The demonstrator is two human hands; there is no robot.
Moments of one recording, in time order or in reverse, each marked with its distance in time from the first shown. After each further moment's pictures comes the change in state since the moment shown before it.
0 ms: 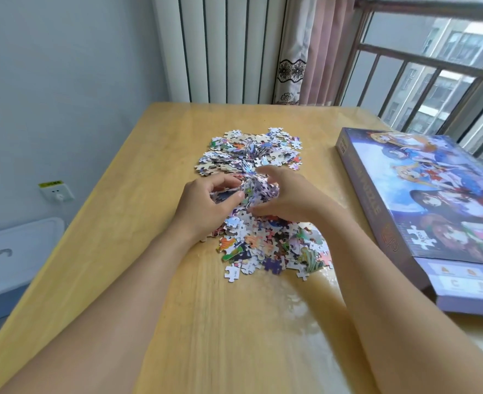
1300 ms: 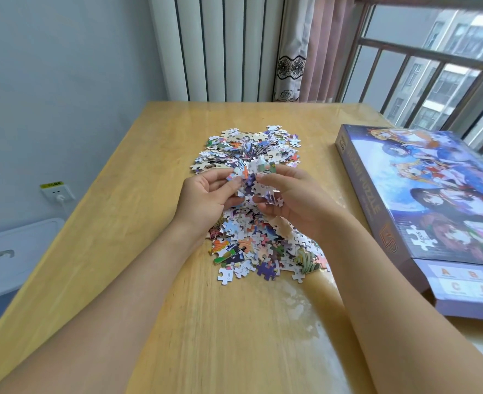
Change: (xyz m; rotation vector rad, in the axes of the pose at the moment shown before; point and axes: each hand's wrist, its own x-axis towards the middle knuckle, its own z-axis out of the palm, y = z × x) left_hand 0.001 0.023 0.018 -0.678 0.061 -0.337; right_hand -0.015 -0.005 0.005 1.181 0.005 0.193
